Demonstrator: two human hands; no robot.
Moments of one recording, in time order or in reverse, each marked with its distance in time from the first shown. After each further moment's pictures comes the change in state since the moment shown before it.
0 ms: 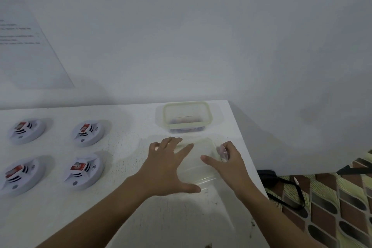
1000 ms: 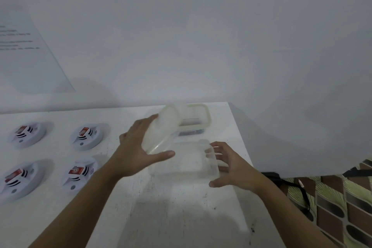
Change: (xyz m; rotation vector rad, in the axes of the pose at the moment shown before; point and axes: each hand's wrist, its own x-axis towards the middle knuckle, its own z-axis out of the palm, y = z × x) left_hand 0.000 -0.058 -0.032 -0.518 0.282 -0.142; right_hand 0.030 0.014 -0.040 -0.070 -0.560 -0.075
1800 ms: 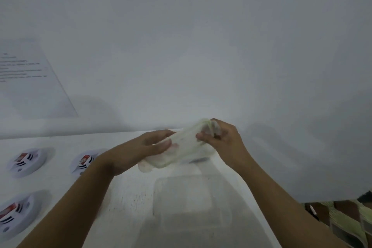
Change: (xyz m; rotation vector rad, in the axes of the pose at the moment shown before) left_hand 0.057 0.035 -0.060 -0.540 -0.460 0.113; right_hand 0.070 -0.114 -0.012 0.035 0.383 -0.482
